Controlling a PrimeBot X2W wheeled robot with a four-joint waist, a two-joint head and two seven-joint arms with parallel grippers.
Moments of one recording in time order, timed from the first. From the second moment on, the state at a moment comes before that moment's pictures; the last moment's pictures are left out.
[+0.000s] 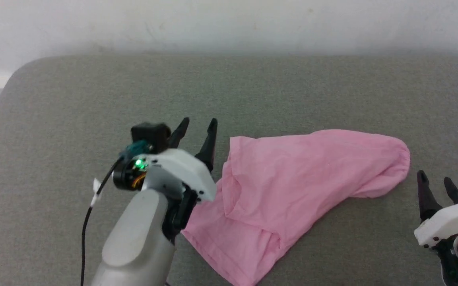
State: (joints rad) left arm -0.41 0.05 -0.29 0.33 -0.43 0.03 -0.04; right arm -0.11 -0.05 -0.31 0.20 0.27 0.13 0.13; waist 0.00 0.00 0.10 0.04
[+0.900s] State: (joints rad) left arm -0.77 0.05 -0.35 0.70 -0.63 0.10 0.24; right arm -0.14 -0.05 -0.31 0.24 0.32 0.13 0.11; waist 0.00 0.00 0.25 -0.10
